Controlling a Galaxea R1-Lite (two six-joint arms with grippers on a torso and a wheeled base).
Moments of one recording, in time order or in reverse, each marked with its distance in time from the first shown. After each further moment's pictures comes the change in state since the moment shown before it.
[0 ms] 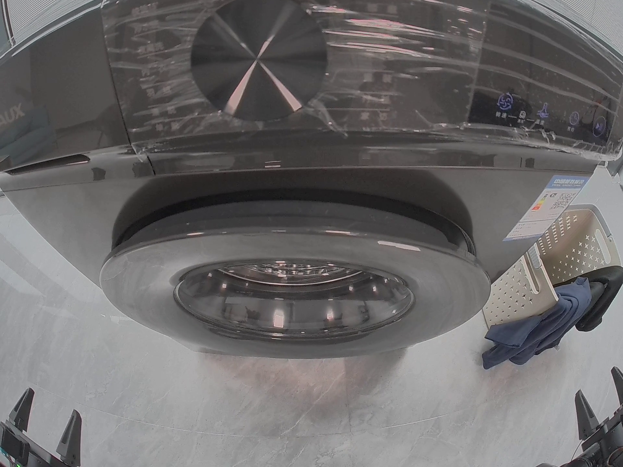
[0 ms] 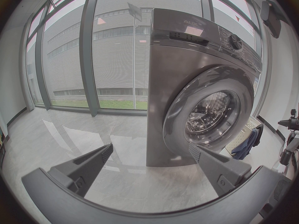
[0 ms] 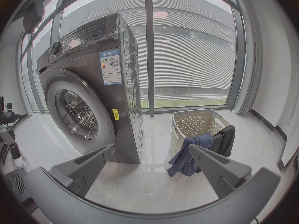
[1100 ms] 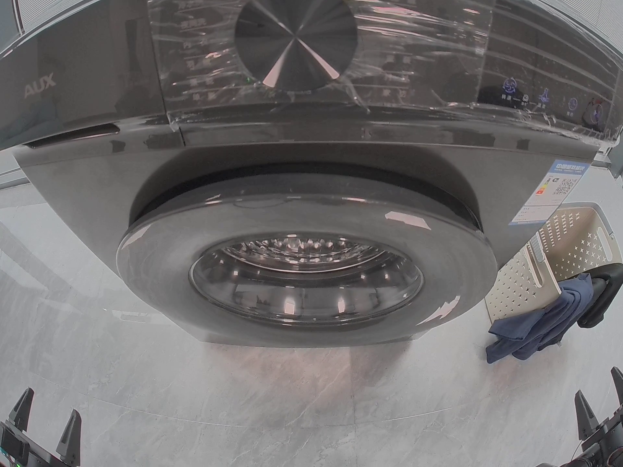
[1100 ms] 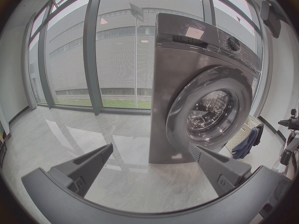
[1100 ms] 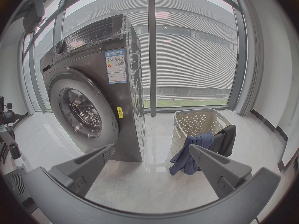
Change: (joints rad) left arm 0.000 0.000 0.000 0.000 0.002 0.001; right arm 0.002 0.000 0.000 0.000 0.000 0.000
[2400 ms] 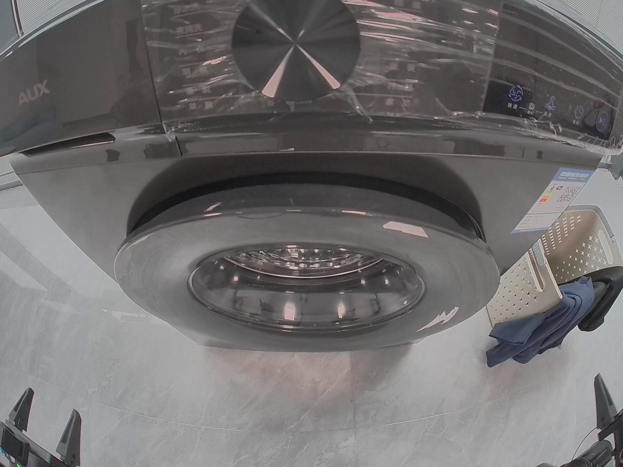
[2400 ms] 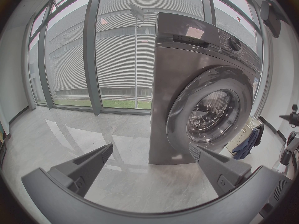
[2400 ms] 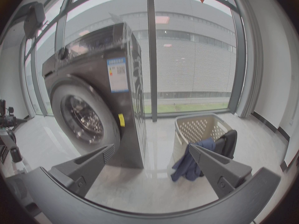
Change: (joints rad) left arm 0.000 0.000 0.000 0.000 0.000 0.000; right arm -0.001 0.007 -0.054 -0.057 0.014 0.020
